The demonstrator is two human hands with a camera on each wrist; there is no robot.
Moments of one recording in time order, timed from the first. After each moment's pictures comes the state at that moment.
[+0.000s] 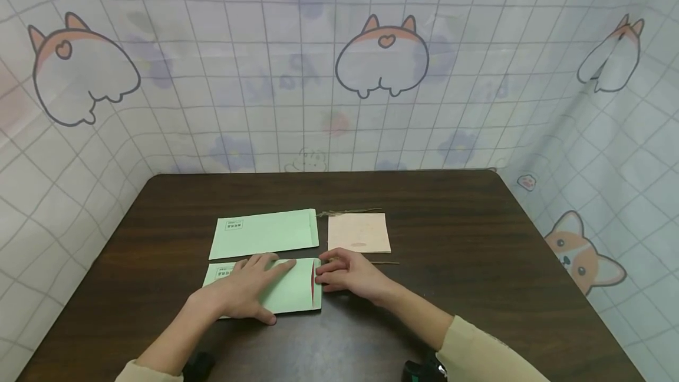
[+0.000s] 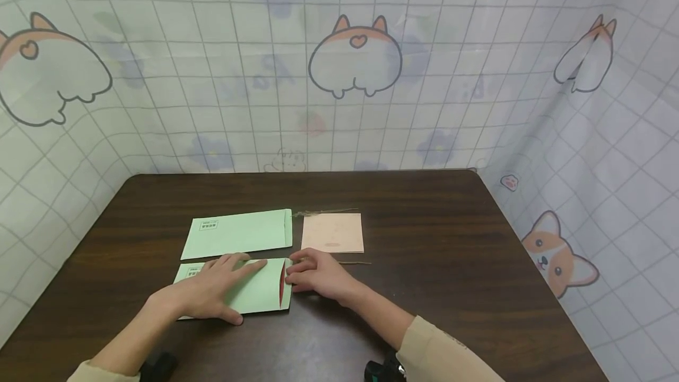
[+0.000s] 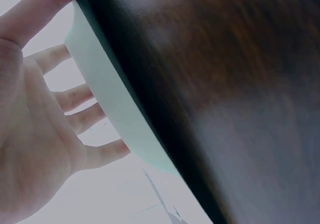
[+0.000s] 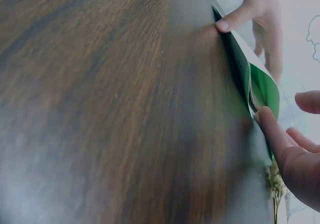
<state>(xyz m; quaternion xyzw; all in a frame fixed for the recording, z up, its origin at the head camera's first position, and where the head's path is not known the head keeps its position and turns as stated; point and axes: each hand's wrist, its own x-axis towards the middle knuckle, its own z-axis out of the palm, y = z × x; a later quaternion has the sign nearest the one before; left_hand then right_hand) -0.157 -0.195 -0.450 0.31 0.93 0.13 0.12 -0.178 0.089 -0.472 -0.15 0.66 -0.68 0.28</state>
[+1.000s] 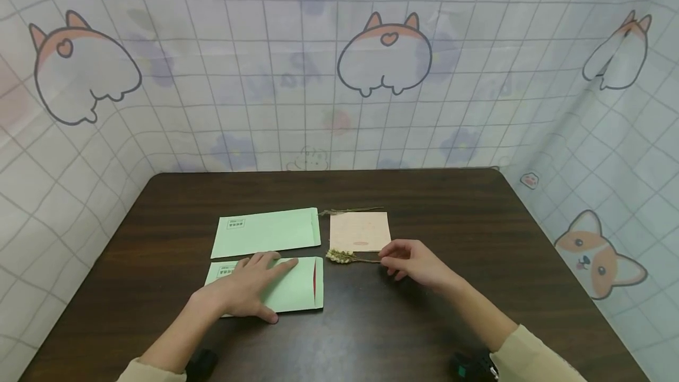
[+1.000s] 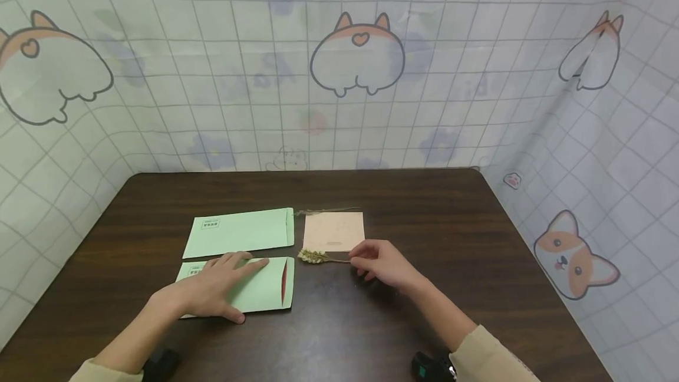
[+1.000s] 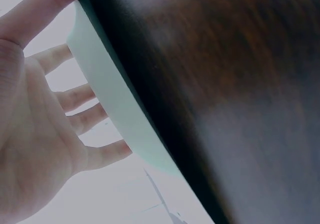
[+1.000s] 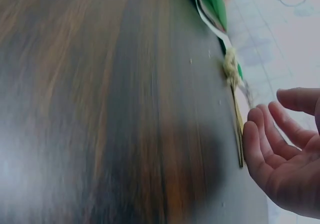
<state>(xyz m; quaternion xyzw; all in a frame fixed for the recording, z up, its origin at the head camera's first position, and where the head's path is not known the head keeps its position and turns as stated) -0.155 -0.196 -0.446 0.31 0.93 0.13 0.13 -0.193 0.197 -0.463 -0.14 0.80 -0.55 0.19</state>
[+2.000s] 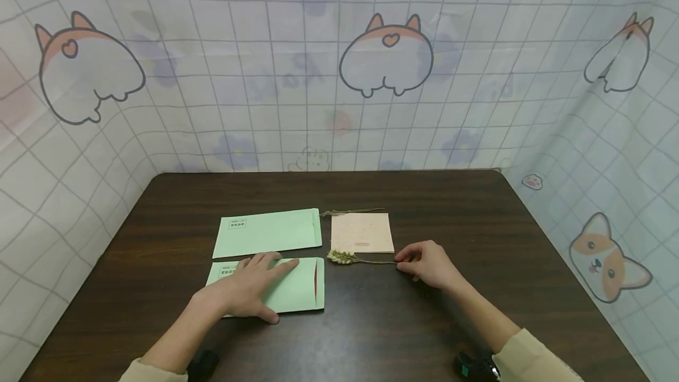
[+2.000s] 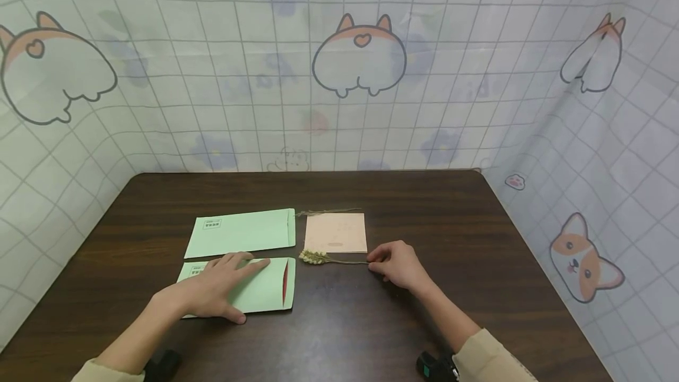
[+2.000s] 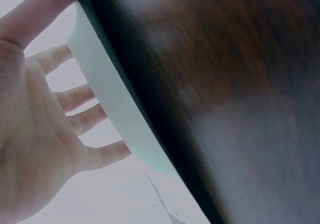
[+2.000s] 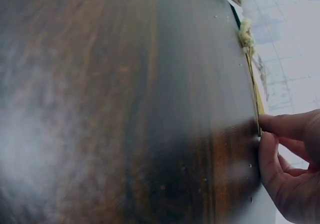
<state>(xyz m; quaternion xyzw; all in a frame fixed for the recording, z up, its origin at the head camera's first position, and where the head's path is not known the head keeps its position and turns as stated) -0.155 -0.196 -0.448 0.31 0.93 0.13 0.13 -0.199 0.215 -0.478 -0.11 0.89 -0.43 0.09</state>
